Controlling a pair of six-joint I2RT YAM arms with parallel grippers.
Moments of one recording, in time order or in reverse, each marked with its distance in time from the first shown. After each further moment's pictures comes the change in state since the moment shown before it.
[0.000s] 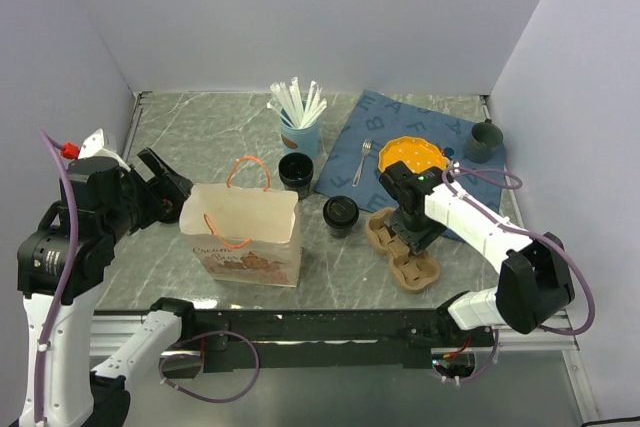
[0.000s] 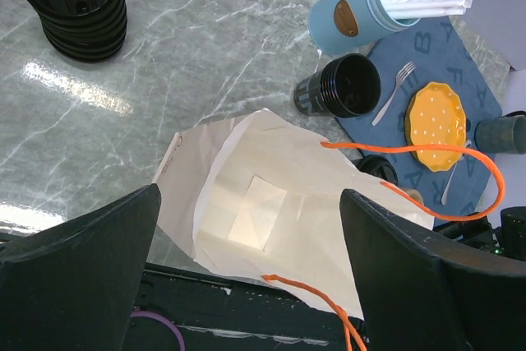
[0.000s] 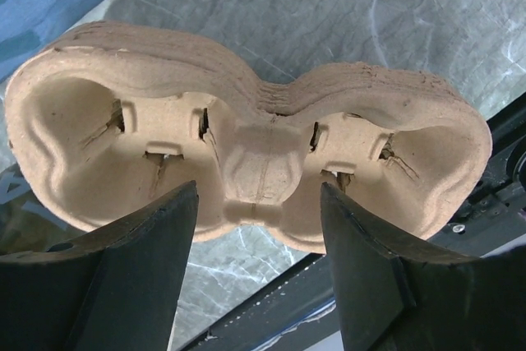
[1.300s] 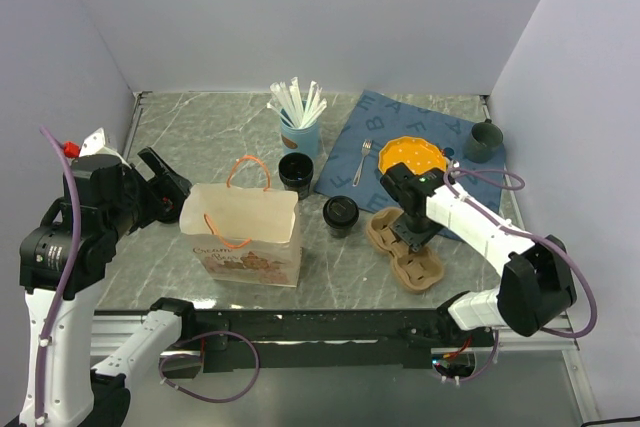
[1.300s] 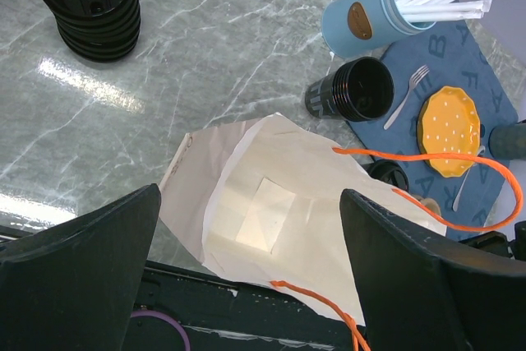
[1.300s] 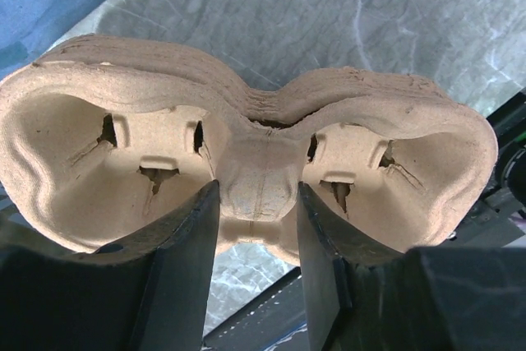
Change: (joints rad) left arm 0.000 0.014 0.000 -0.010 -0.026 0.004; right arm 0.000 -0.014 -0.019 -0.007 0.027 0.003
